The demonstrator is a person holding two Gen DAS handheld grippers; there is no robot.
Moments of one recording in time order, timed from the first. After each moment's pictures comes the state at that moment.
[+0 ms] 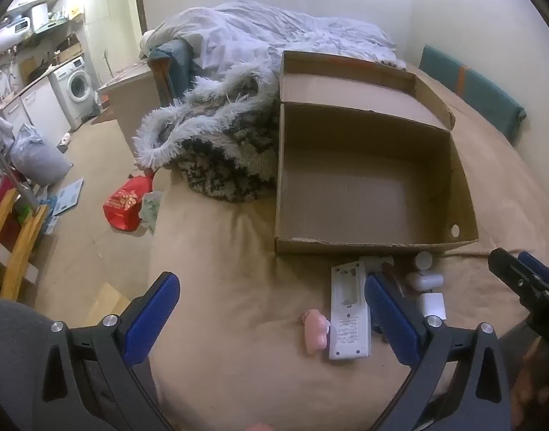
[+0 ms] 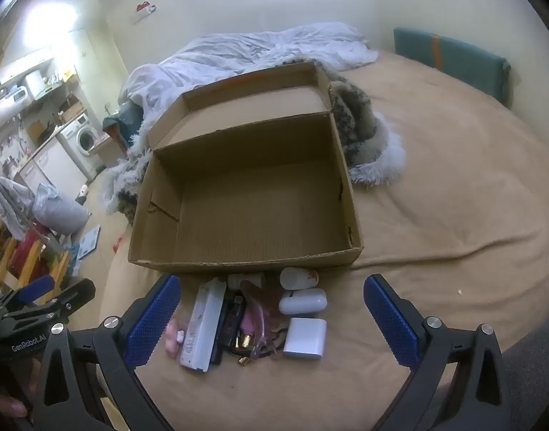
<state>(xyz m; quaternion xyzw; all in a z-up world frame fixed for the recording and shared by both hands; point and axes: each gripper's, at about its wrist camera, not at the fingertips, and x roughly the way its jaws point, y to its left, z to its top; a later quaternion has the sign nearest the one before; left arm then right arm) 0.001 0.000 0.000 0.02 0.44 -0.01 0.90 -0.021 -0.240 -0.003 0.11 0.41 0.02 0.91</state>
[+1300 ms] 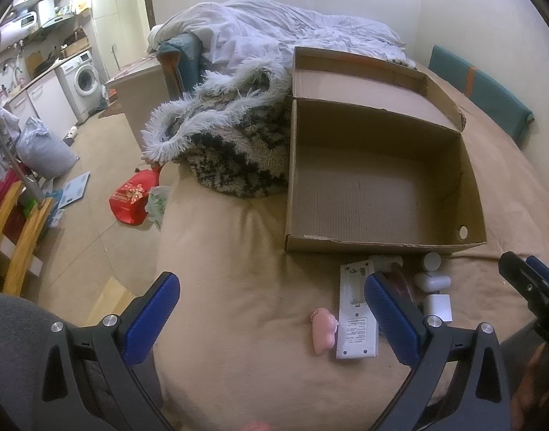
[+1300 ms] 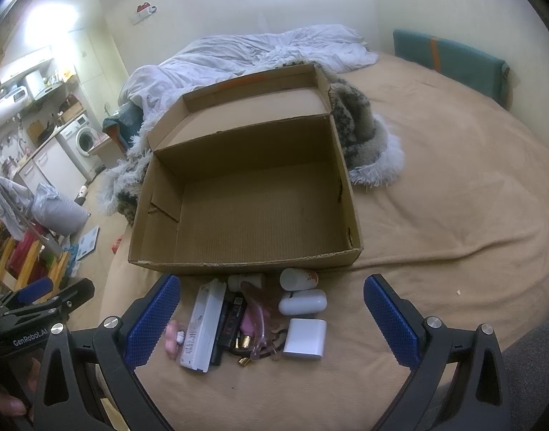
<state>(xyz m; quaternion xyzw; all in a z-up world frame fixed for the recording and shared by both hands) 0.001 0.006 -0.001 0.01 0.44 0.00 0.90 -0.023 -0.239 -0.002 0.12 0.40 0.02 0.91</state>
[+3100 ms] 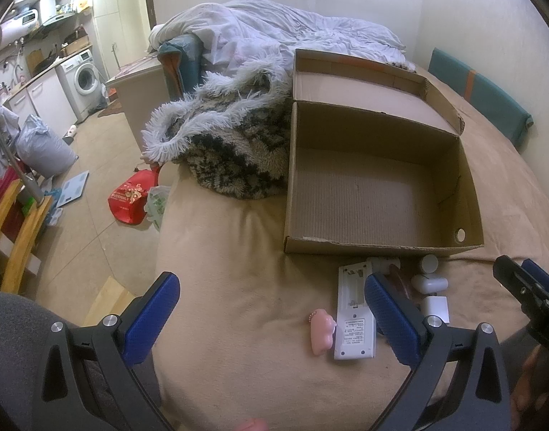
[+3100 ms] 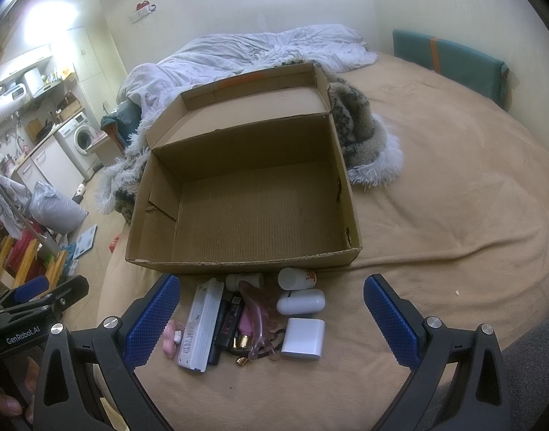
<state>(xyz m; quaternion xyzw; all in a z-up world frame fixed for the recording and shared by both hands) 0.001 0.003 0.001 0.01 0.44 0.00 0.90 -0.023 -0.238 -0.001 0.12 0.40 0.02 0.91</state>
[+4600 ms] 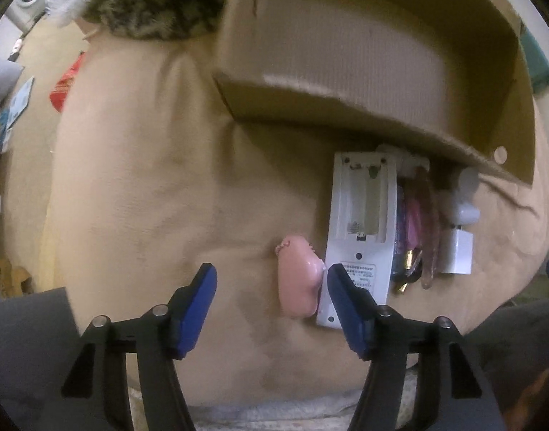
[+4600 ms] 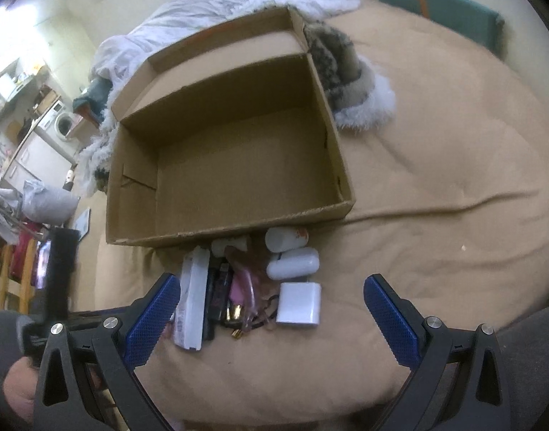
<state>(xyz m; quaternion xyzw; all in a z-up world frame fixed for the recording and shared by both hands) 0.064 -0.018 -0.131 -0.03 0.69 -0.05 0.72 -0.004 -0.251 -0.028 0.16 0.51 0.01 0.85</state>
